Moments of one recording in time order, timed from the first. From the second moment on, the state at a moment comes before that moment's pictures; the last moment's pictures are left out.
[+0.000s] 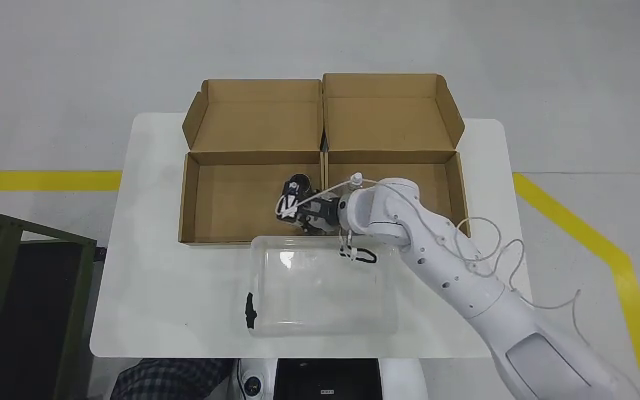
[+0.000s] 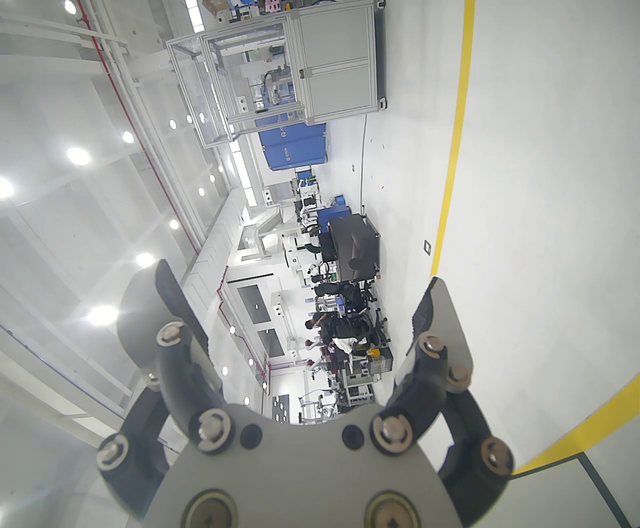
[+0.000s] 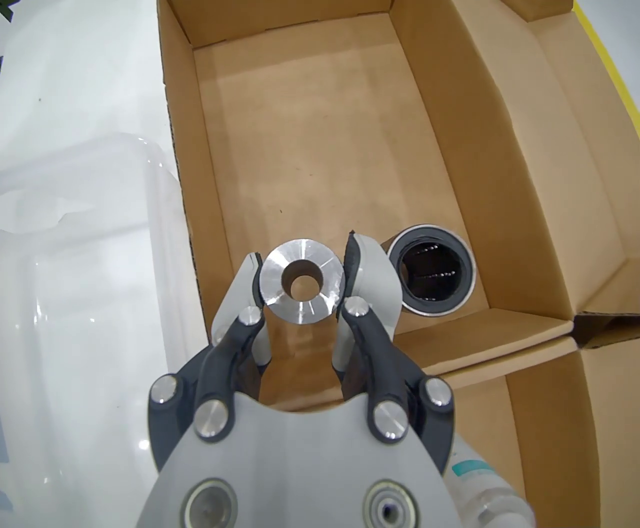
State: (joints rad) left arm -0.01 -0.37 -0.75 -1.25 2.03 -0.40 0.22; right arm -0.70 -1.33 0.72 -1.40 -1.10 -0.64 0.66
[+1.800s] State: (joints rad) left arm -0.01 -0.37 -0.75 -1.25 2.03 -0.40 0.22; right arm -0.66 -1.37 0.70 -1.35 -1.07 -0.65 0.72
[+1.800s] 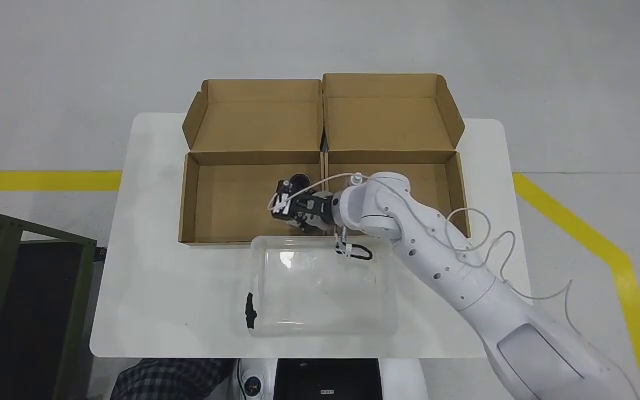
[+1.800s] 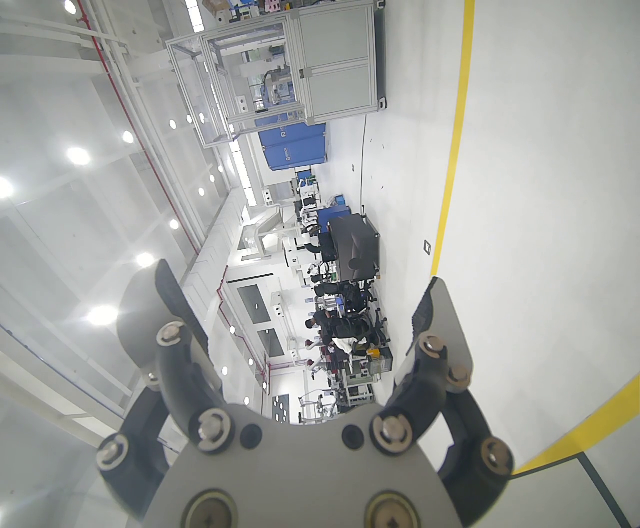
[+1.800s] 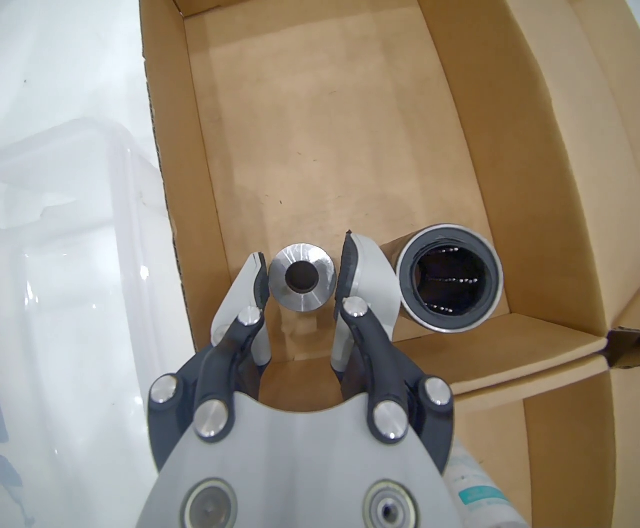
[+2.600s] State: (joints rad) left arm -0.01 -0.37 -0.75 -1.25 2.03 -0.40 0.22; right arm -1.12 -1.26 1.02 -1.88 -1.28 -0.56 0.54
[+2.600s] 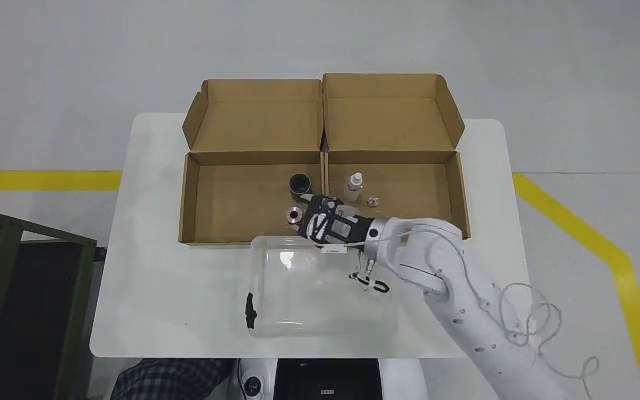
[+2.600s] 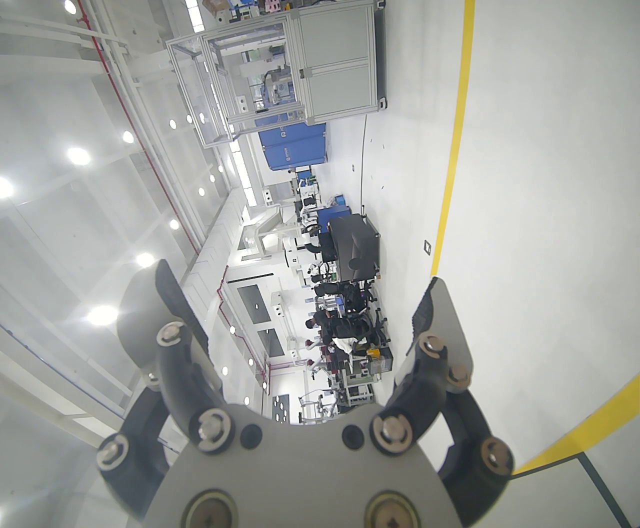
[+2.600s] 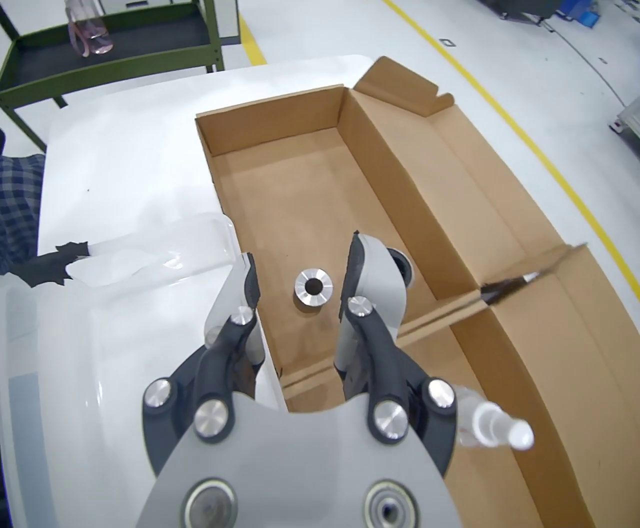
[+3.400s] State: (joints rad) left arm -0.01 -0.37 -0.75 -1.25 2.03 -0.40 0.22; right arm -1.82 -1.18 1.61 -2.17 -1.48 -0.37 -0.01
